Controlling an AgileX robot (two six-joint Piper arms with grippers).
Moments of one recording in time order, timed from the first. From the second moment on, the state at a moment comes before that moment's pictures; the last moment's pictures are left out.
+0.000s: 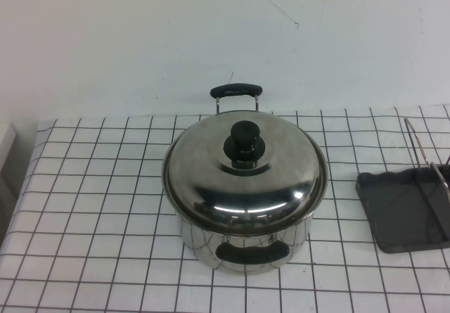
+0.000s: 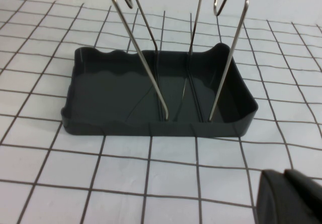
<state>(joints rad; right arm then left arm) -0.03 -0.01 0.03 -0.03 0.42 -0.07 -0.02 -0.01 0.02 -0.05 0.36 0.00</state>
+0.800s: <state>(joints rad) -0.03 -0.01 0.03 -0.03 0.42 -0.07 -0.02 -0.01 0.03 -0.85 0.21 -0.08</state>
